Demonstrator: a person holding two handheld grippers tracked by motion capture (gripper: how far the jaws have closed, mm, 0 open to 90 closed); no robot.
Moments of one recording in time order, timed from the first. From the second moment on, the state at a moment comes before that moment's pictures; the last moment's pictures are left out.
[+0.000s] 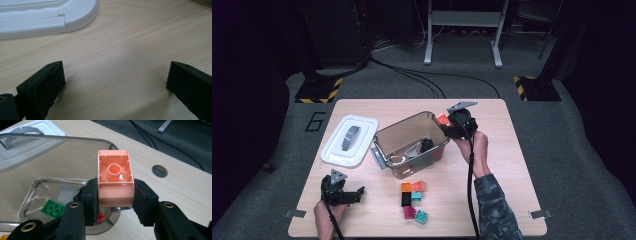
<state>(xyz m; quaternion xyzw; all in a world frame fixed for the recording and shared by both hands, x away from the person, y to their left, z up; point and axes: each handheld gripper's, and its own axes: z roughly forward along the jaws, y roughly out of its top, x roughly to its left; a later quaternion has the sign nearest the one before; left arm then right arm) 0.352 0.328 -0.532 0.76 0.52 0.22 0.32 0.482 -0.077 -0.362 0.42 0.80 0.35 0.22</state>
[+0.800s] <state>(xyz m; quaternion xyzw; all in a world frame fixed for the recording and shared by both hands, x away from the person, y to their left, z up) 0.352 0.328 -0.532 0.76 0.52 0.22 0.33 0.475 -0.052 -0.385 0.40 0.85 0.30 0.18</state>
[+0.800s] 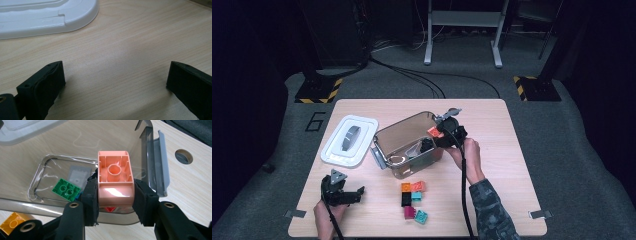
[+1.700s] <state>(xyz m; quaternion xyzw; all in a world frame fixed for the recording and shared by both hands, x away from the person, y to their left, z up) 0.352 0.328 -0.532 0.76 0.52 0.22 0.32 0.432 -0.067 -0.377 0.40 0.82 0.35 0.20</state>
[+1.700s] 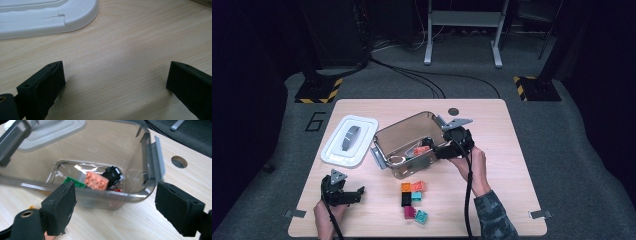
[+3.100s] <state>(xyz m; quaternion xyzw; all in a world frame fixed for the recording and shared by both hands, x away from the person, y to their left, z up) 0.352 0.328 -0.532 0.76 0.52 0.22 0.32 0.385 -0.008 -0.485 0.35 0.87 0.32 0.12</state>
